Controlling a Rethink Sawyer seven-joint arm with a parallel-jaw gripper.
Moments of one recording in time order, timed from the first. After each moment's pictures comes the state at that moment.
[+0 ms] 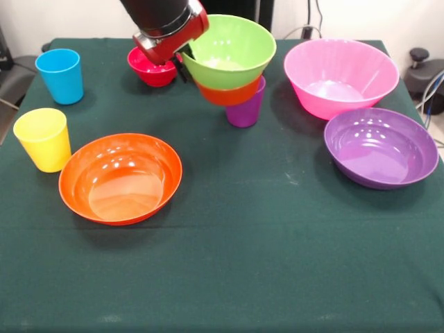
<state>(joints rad) -0.85 -0.54 0.60 1.66 -0.38 0.95 1.08</state>
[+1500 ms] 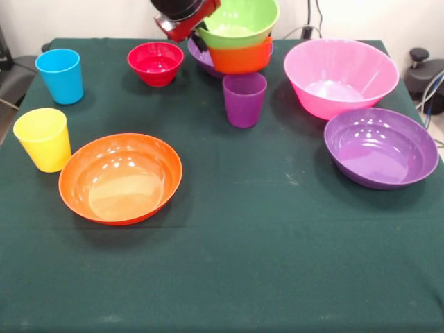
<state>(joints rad) -0.87 -0.54 0.55 1.84 -0.36 0.94 1.09</state>
